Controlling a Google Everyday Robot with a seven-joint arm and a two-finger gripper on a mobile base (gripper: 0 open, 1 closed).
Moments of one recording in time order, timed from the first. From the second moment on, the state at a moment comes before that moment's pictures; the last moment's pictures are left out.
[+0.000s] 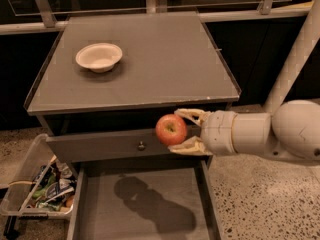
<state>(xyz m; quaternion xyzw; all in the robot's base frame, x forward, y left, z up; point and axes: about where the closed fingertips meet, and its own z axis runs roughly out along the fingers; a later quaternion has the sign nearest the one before) 0.473 -0.064 0.805 -0.62 0.61 0.11 0.49</state>
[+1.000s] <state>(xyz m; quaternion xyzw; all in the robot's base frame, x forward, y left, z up) 0.547 -0.059 0.888 -0.63 0.59 0.09 0.51</state>
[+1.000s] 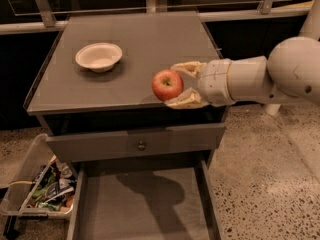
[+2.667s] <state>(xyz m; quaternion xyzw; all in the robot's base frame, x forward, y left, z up) 0.706 -0.051 0.890 -0.51 0.64 0.16 0.56</state>
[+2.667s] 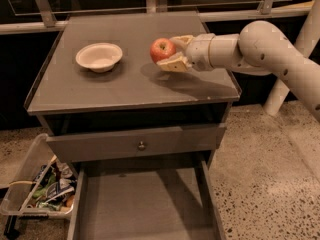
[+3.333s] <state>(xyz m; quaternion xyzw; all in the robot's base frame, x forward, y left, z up) 0.700 -0.064 0.869 -0.51 0.67 0.16 0.51</state>
